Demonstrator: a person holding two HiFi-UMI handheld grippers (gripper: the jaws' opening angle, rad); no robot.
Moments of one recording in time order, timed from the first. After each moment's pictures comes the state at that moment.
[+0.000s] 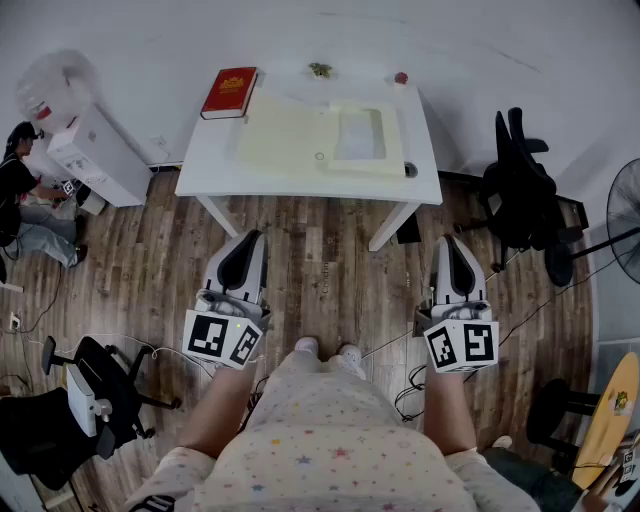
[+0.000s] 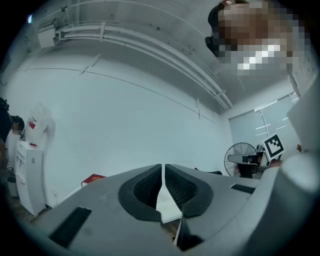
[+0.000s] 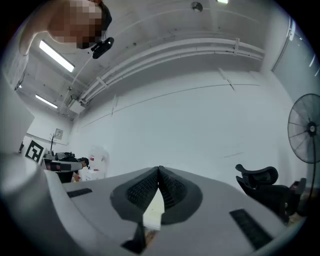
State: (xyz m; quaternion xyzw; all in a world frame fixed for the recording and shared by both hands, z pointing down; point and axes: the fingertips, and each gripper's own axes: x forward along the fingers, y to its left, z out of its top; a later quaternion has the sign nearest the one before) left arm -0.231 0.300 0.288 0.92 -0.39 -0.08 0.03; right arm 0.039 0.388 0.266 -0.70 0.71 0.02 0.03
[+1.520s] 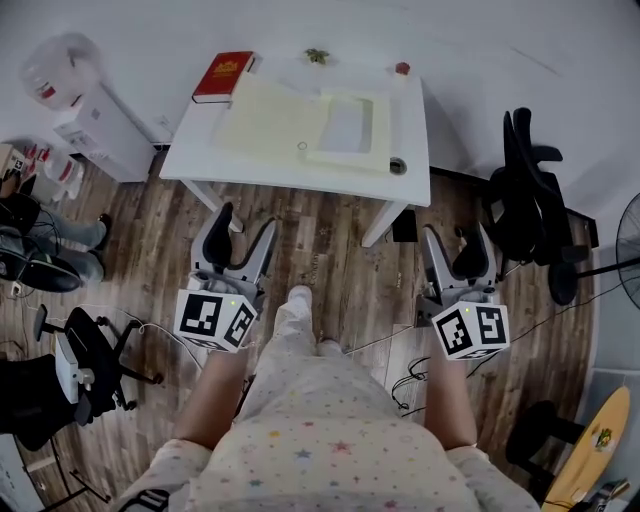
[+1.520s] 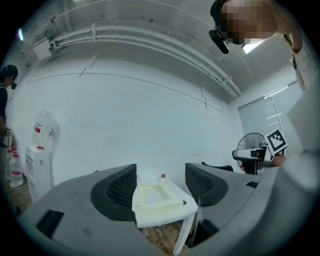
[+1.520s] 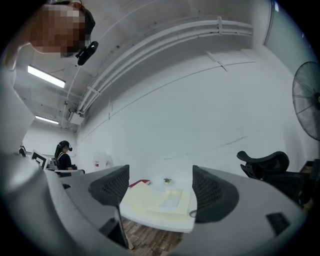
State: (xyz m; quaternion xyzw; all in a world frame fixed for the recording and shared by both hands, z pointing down) left arm -0.134 0.285 0.298 0.89 -0.44 -0.04 0.03; right arm 0.155 0.355 0.284 -0.67 0.74 -0.05 0.07
